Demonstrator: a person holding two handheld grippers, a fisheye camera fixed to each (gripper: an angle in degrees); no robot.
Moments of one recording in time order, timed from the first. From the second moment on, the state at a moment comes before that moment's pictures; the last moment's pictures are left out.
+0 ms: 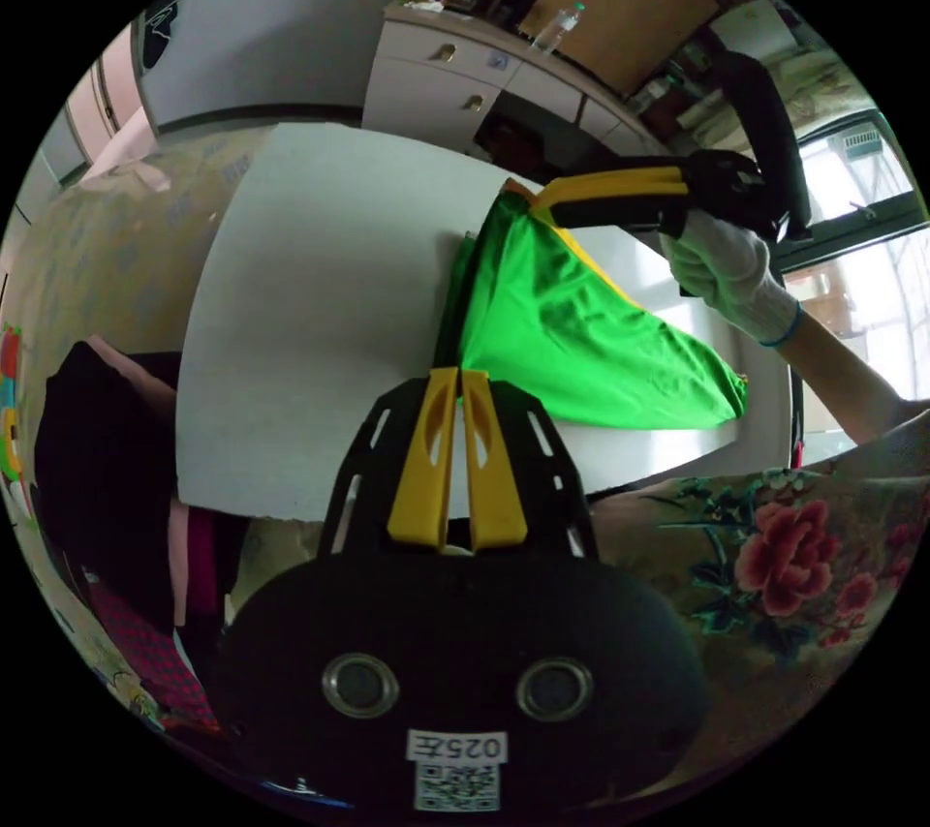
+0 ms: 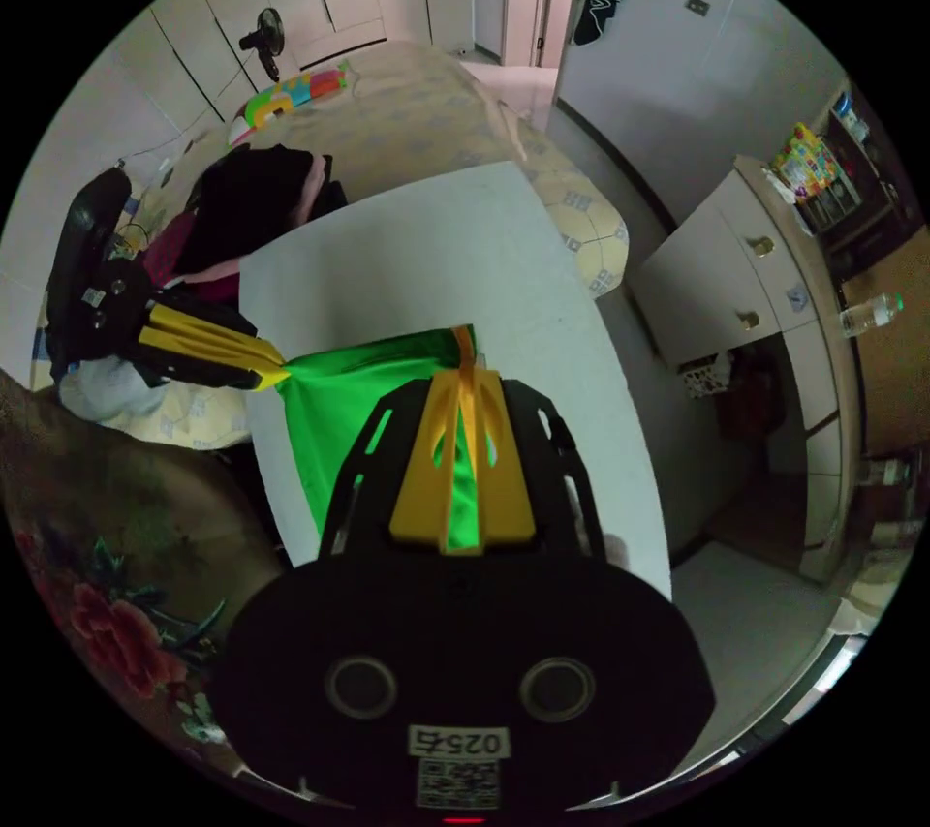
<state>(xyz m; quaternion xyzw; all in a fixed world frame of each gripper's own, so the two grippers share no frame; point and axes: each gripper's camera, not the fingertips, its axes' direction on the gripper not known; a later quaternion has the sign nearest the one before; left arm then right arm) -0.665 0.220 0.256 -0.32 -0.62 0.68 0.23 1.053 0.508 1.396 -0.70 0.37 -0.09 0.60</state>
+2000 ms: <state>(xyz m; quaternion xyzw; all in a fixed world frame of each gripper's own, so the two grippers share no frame) -0.949 0.314 0.296 -0.60 -0.54 0.55 0.20 0.918 0.271 1.159 -0.76 0.27 -0.07 0.59</state>
